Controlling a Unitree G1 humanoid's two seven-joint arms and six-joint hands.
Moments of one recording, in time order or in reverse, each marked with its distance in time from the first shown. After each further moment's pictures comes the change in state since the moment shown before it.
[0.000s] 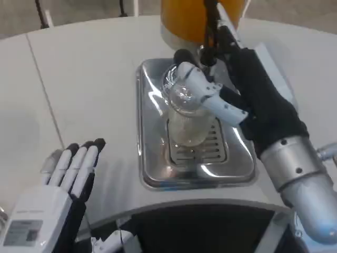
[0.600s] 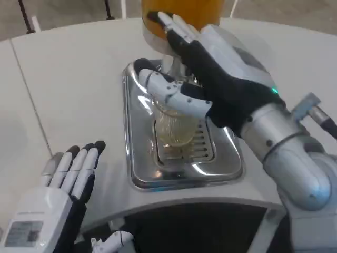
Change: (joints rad) left arm -0.012 -0.007 0.002 0.025 -0.005 -0.017 0.000; right arm -0.264 -0.211 0.220 0.020 -0.318 0.210 0.302
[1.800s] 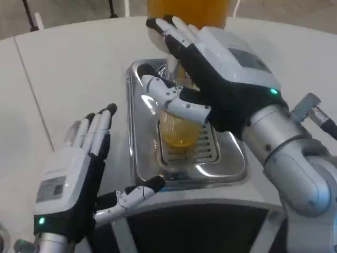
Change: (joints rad) left arm -0.304 -0.112 -0.068 0.181 -0.087 0.055 -0.045; right arm 0.024 0.048 -0.018 -0.013 -0.184 -0.051 0.129
